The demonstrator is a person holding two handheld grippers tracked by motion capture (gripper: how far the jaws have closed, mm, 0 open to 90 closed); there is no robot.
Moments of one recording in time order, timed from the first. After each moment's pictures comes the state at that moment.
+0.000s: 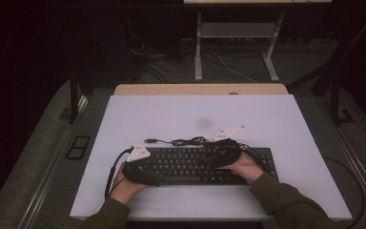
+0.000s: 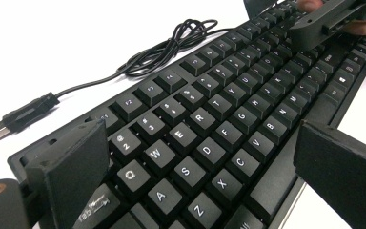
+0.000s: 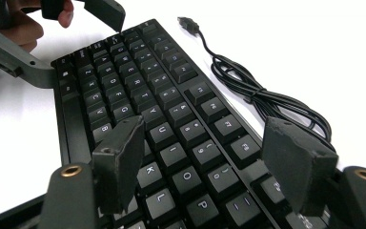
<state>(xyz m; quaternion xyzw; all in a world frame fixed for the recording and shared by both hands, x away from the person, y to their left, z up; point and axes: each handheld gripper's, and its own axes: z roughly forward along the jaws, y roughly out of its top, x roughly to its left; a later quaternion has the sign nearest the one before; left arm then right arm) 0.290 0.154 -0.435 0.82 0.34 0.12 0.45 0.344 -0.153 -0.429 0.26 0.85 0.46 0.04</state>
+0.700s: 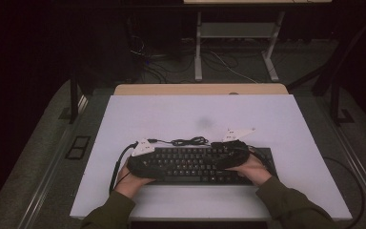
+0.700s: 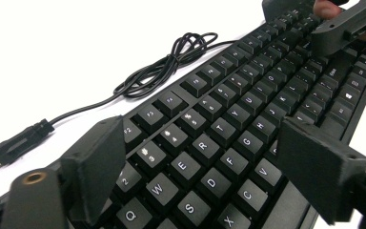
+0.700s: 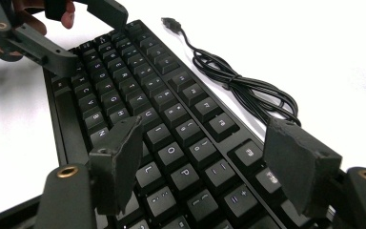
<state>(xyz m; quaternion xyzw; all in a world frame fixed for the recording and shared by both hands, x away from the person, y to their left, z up) 0.304 0.144 -0.431 0.82 0.33 0.13 0.46 0.337 -0.175 -0.428 0.28 0.84 0.46 0.06</state>
